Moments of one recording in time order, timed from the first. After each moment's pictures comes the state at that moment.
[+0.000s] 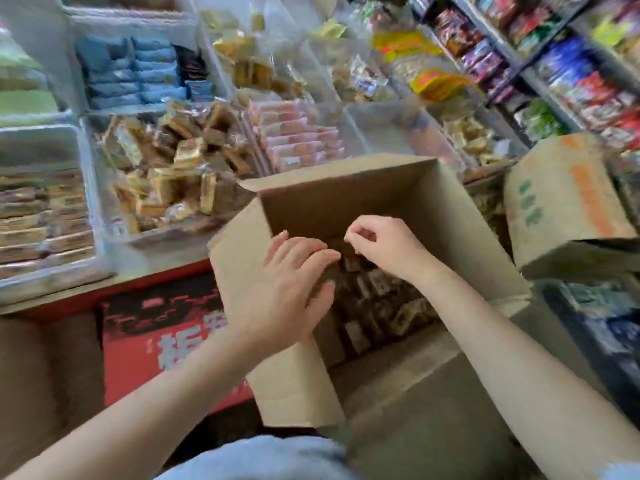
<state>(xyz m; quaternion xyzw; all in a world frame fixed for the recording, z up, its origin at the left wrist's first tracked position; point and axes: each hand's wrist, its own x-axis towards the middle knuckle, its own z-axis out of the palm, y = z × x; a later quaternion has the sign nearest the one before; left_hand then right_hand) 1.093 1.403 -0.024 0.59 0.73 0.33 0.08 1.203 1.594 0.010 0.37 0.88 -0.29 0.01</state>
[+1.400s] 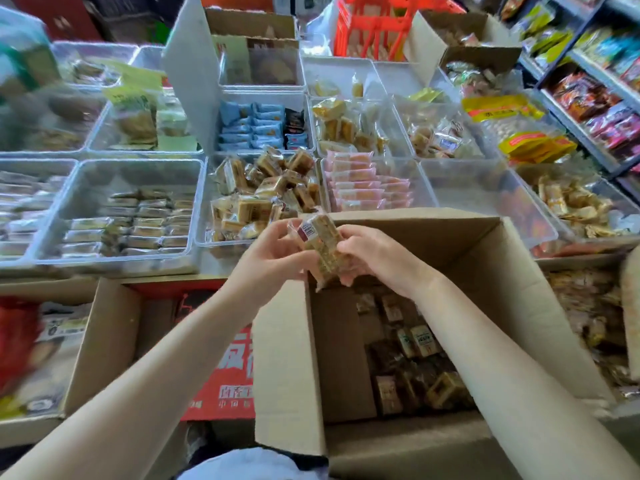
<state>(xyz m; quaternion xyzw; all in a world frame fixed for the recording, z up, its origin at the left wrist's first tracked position) 1.072 1.403 0.032 0.16 0.68 0.62 0.35 1.156 1.592 0.041 0.12 0.75 -0.64 0.11</state>
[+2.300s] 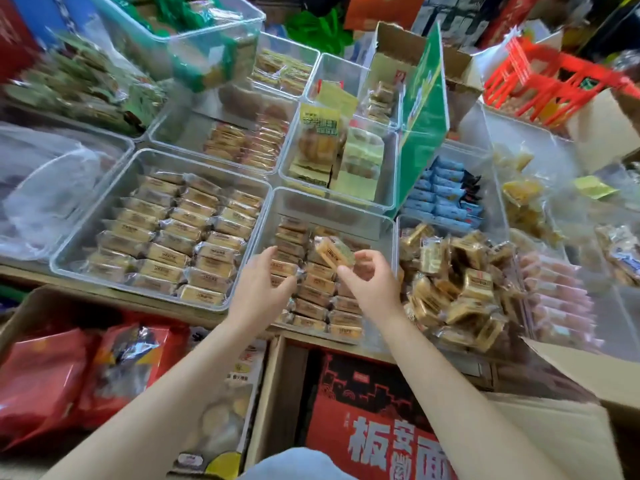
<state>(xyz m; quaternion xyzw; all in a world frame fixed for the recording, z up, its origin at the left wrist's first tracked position) 0.734 1.114 -0.100 0.07 0.88 0.44 0.18 0.791 1.311 -0.068 0.26 0.84 -0.48 -0.01</state>
